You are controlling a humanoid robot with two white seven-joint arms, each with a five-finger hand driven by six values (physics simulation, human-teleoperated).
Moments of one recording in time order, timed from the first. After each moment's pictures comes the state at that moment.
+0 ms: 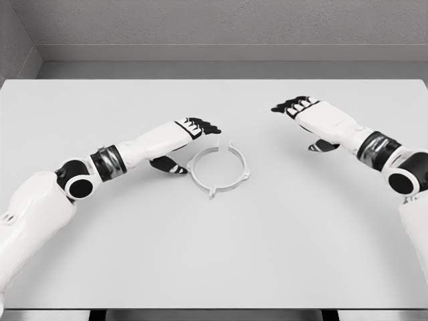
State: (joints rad) left arm -0.57 0.42 -0.68 -1.18 -0.48 -0.61 -0.16; right arm -0.36 -0.39 0.10 -1.47 0.85 -0.52 0.51
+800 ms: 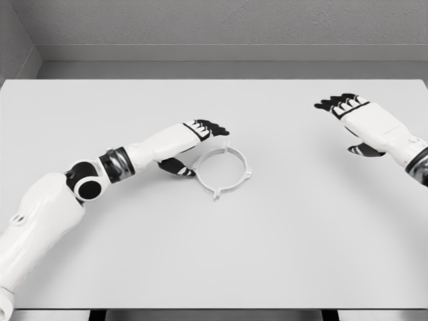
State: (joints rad) left arm -0.56 0.38 -0.68 -1.17 -0.48 -0.61 -0.16; right arm -0.23 -0.41 -0.15 -1.57 0.85 -0.61 0.51
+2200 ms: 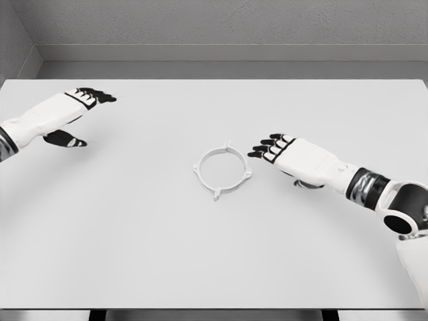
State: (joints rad) left arm -0.54 0.77 -0.49 -1.19 -0.46 -0.61 -0.16; right arm -0.18 -0.40 0.13 -1.72 0.85 -0.61 0.59
